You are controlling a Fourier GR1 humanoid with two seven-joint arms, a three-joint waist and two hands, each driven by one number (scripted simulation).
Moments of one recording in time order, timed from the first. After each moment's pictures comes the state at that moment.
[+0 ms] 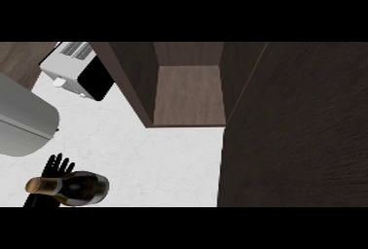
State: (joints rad) left arm 0.11 0.12 0.41 -1.03 0.22 -0.50 -0.39; right arm 0.36 -0.10 0.18 -2.43 -0.21 0.22 0.24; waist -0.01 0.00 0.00
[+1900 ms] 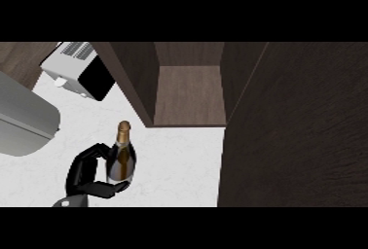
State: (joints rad) left arm -0.15 0.09 0.23 -0.77 -0.02 -0.23 -0.82; right arm 0.38 -0.09 0.18 -2.43 -0.20 0.24 0.23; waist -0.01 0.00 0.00
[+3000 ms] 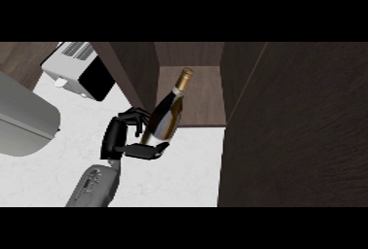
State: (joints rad) left arm -0.27 0.02 -0.07 -1.10 -0.08 0.18 -0.33; right arm 0.42 -0.09 0.16 -2.43 -0.21 0.28 0.20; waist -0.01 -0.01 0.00
